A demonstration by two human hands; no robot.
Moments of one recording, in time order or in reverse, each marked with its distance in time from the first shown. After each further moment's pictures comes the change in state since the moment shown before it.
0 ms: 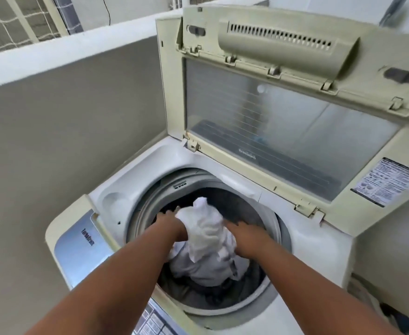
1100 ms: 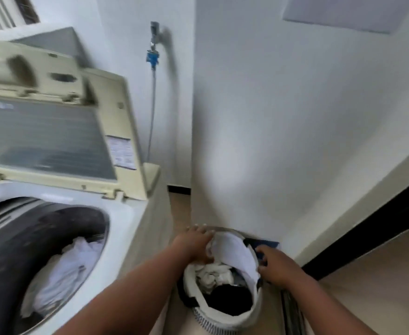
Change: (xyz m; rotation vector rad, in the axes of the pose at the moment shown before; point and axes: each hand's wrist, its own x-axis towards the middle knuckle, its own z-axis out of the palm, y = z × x) left_hand -0.110 0.430 0.024 0.224 0.345 0.752; right_hand -0.367 0.284 0.143 0.609 0.184 0.659
